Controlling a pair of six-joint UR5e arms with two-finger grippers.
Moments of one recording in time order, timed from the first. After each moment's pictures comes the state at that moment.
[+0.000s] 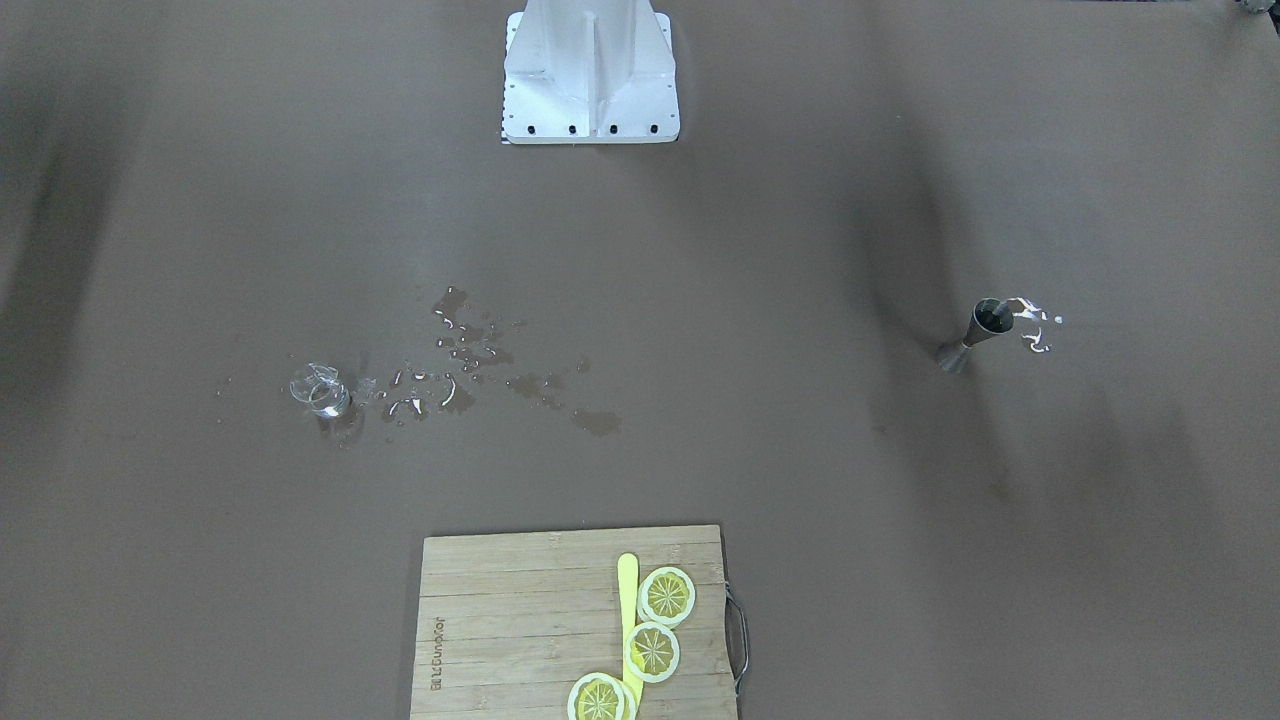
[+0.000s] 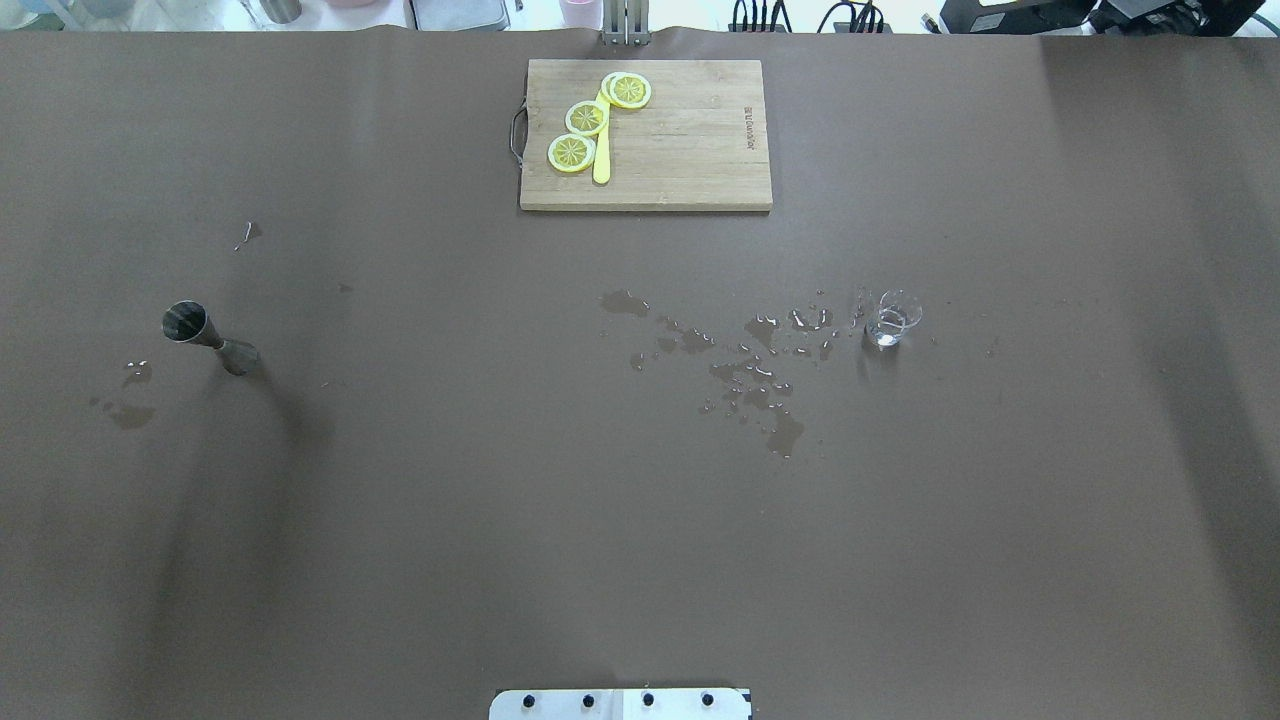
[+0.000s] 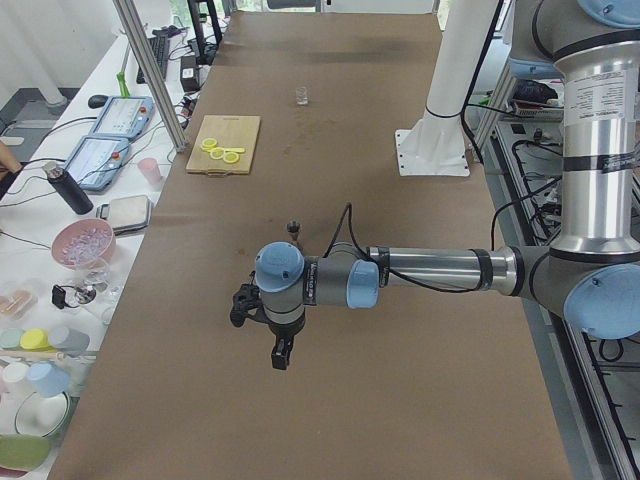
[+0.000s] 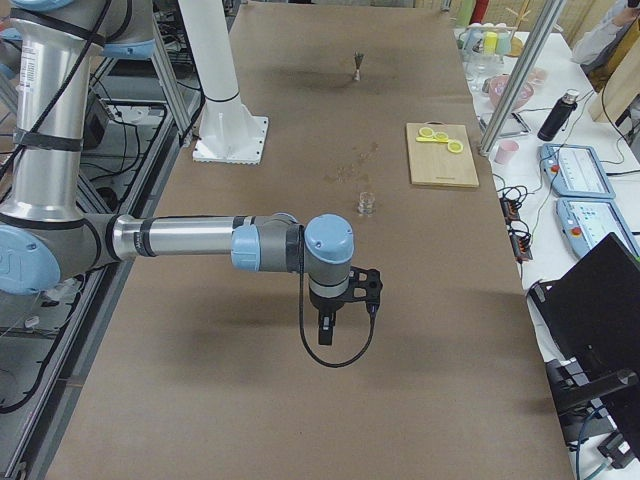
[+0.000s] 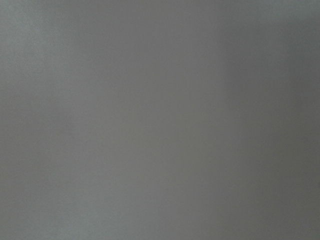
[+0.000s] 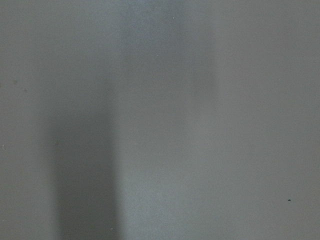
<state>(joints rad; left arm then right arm) -1.58 -1.48 -1.67 -1.59 -2.30 0.14 1.58 -1.76 1.83 -1.62 2.29 0.03</state>
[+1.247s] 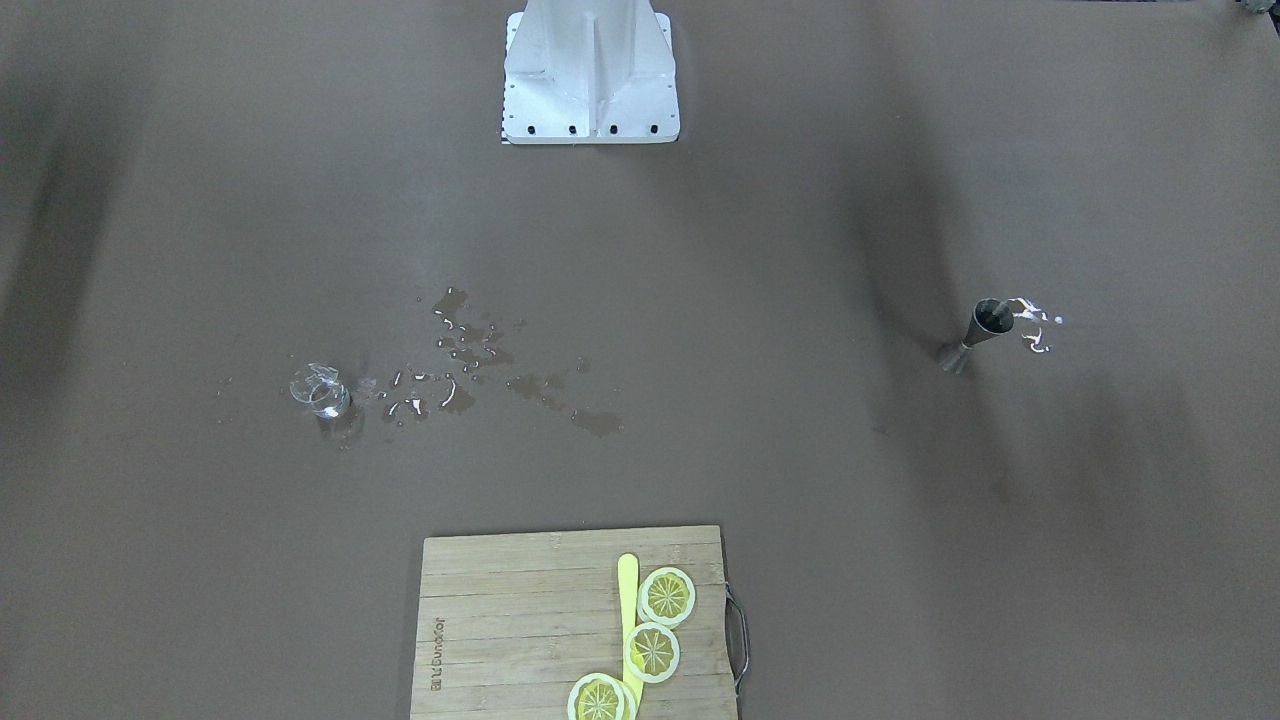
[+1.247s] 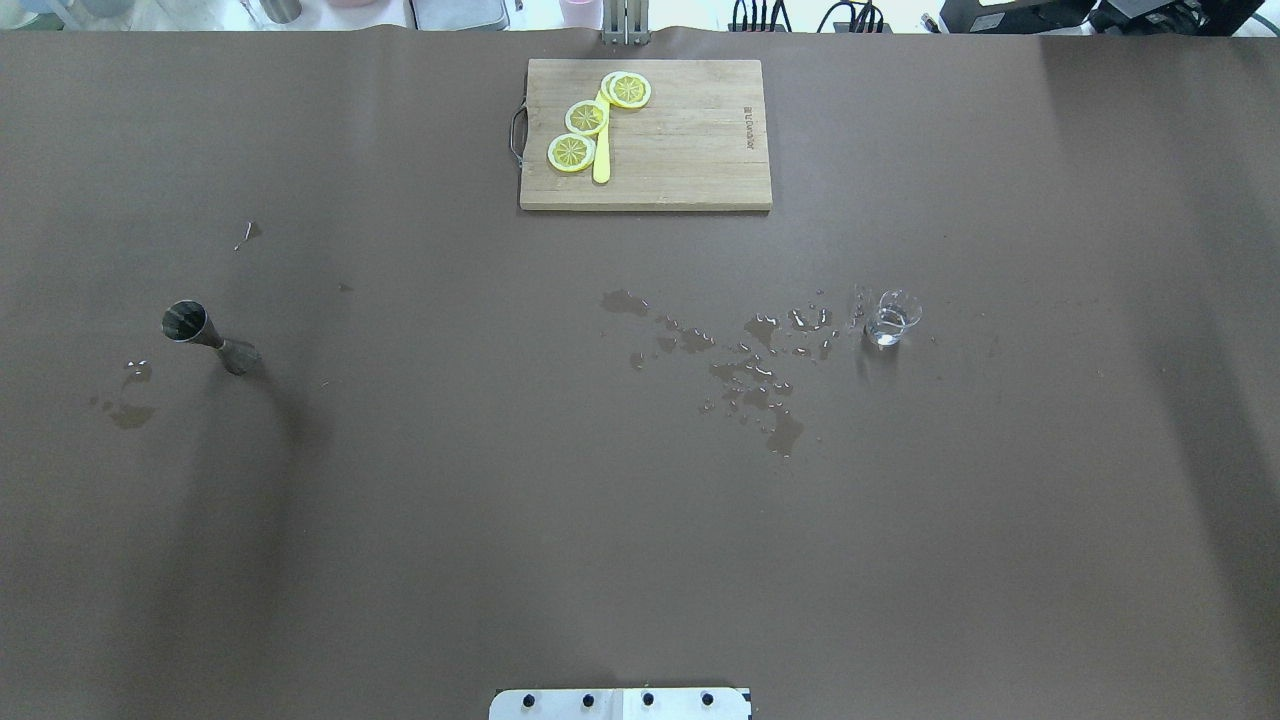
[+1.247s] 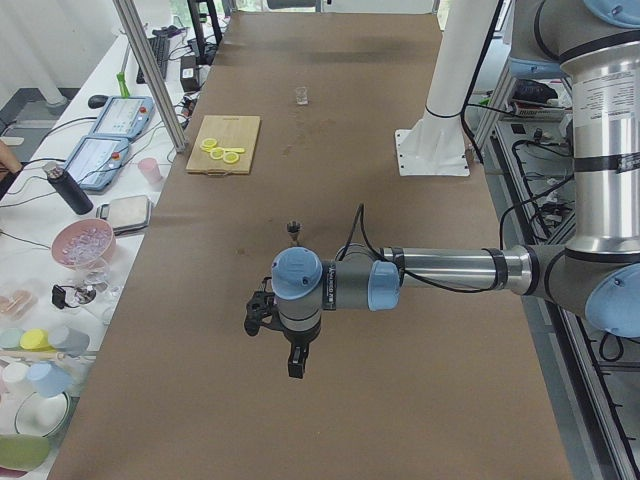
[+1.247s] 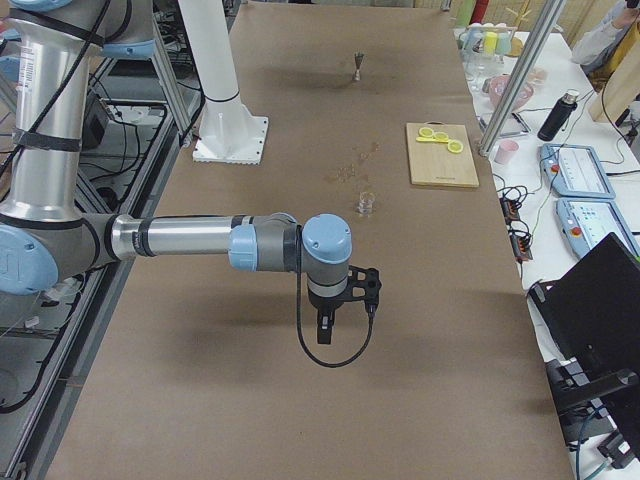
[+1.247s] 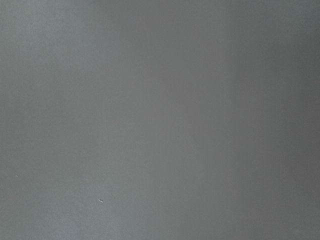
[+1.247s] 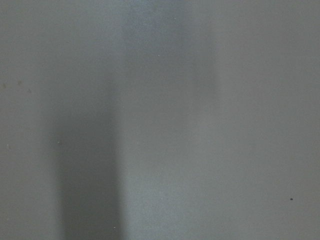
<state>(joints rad) -1.61 -1.42 -1.72 -1.56 -2.31 0.16 1.59 -1.77 1.84 -1.62 2.30 0.03</state>
